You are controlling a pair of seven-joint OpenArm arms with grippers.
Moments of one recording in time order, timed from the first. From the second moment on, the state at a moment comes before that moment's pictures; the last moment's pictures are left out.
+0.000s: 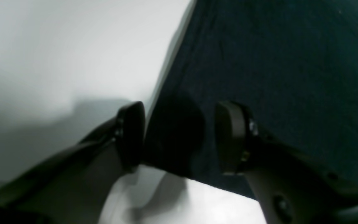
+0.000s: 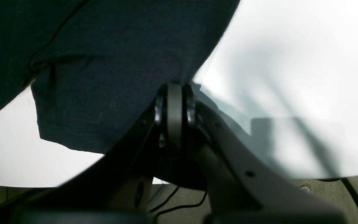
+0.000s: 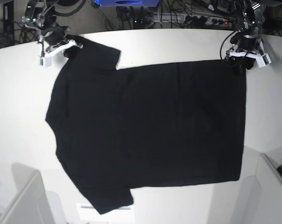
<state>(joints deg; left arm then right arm) 31.7 -12.2 -24.3 87.3 -38.9 -7.2 11.9 -30.2 -0.5 25.4 99.9 31.3 16.5 -48.1</state>
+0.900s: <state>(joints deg) 37.5 -12.9 -24.8 95.5 -38.4 -6.5 21.6 -36.0 -0.7 25.7 106.3 29.5 15.9 -49.7</state>
